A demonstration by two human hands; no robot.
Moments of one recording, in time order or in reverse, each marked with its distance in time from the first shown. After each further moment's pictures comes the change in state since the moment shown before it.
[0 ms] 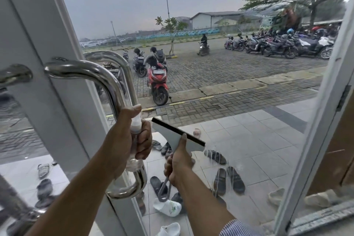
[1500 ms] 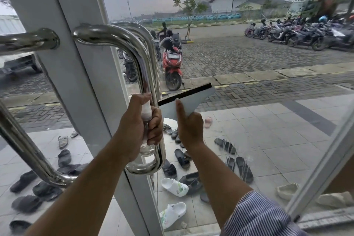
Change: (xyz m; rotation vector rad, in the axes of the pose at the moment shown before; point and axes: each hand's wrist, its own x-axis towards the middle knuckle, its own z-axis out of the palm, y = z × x) left_hand -0.007 -0.029 -0.032 -0.091 0.041 0.024; right_hand 0.007 -0.017 0.033 -0.653 -0.053 -0.875
